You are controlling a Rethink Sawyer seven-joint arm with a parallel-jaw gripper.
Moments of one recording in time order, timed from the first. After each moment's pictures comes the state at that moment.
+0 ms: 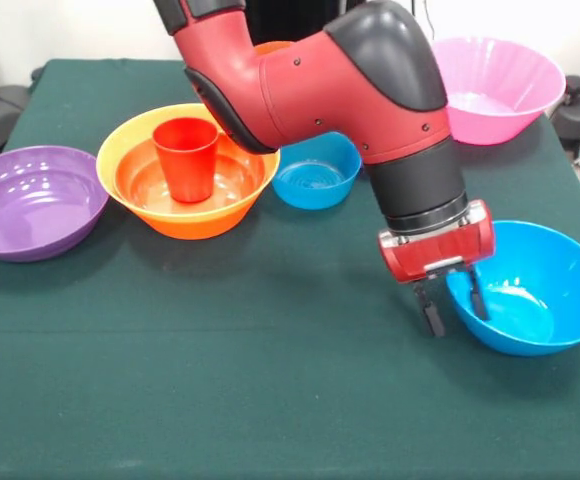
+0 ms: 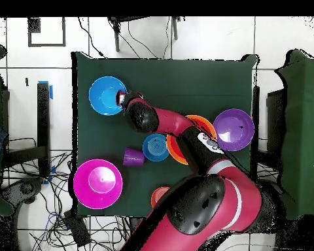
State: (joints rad) arm -0.52 -0.19 0.58 1.47 -0.23 0.04 1.57
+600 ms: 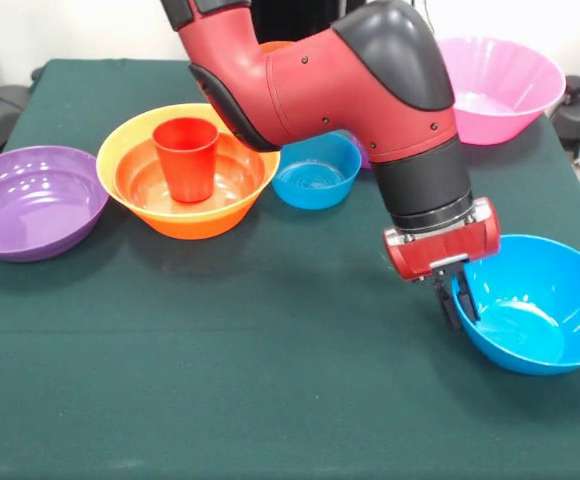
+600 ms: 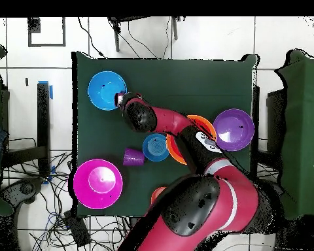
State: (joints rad) arm -0.51 -0.21 0.57 1.47 -0.23 0.07 1.57
